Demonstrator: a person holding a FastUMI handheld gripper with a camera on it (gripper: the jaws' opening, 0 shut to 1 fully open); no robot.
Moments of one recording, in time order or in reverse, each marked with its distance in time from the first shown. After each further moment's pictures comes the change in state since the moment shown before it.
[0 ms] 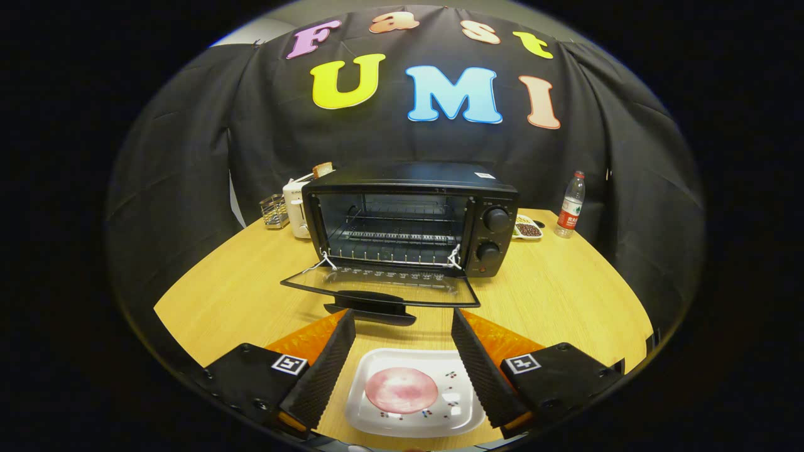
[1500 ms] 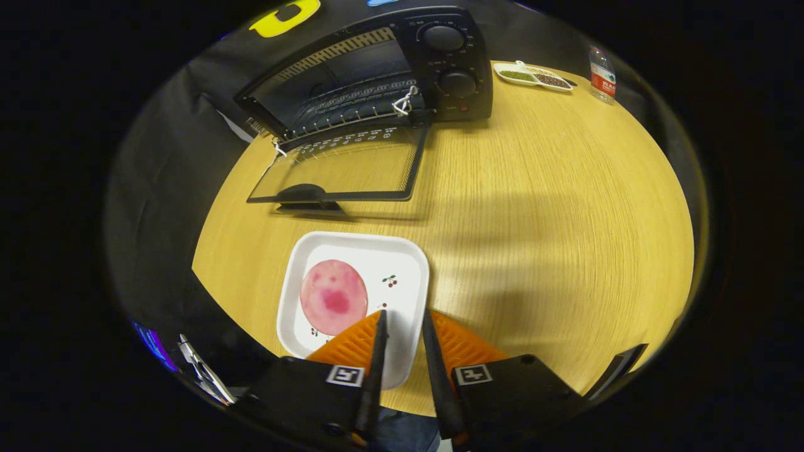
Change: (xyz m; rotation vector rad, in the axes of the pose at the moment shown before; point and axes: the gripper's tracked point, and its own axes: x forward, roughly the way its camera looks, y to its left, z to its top) arm 0.009 -0.071 -0.126 0.147 0.713 0.252
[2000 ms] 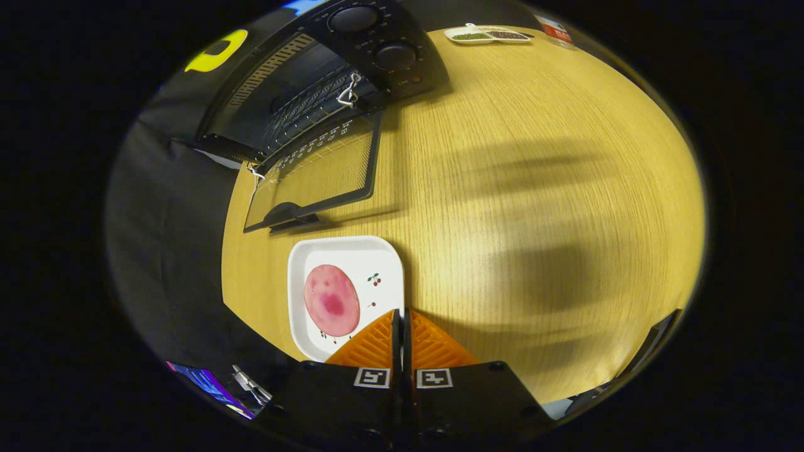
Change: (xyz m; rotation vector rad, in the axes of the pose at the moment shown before) arm 0.001 0.011 -0.004 0.247 0.074 0.150
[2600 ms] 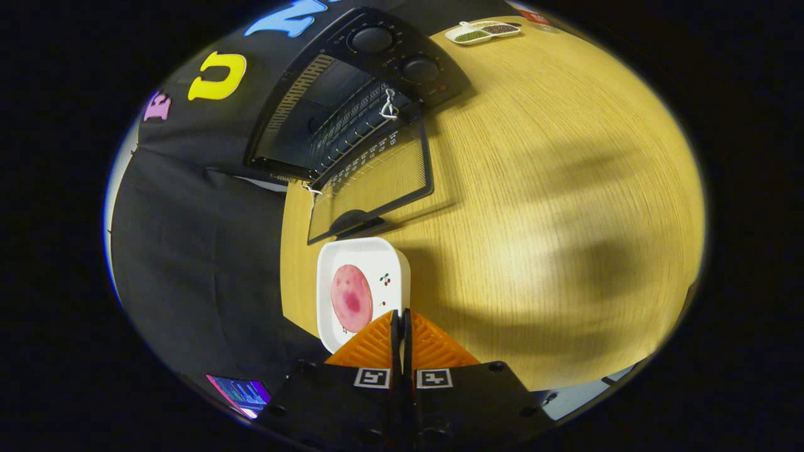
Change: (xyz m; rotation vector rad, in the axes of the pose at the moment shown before) arm -0.028 0.058 0.005 0.117 -0.080 0.236
